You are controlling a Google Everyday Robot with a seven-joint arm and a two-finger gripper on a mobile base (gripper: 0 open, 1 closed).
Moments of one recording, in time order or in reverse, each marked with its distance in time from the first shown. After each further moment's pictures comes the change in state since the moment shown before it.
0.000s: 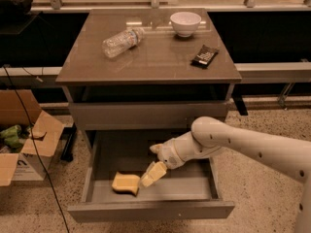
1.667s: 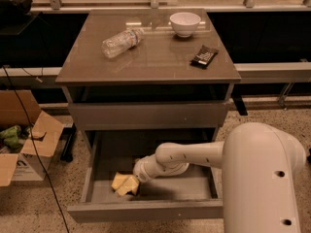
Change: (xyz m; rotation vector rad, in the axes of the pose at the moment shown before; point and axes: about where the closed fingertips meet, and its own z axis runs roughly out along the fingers) arm 0.058 -0.080 0.170 0.152 0.056 0.051
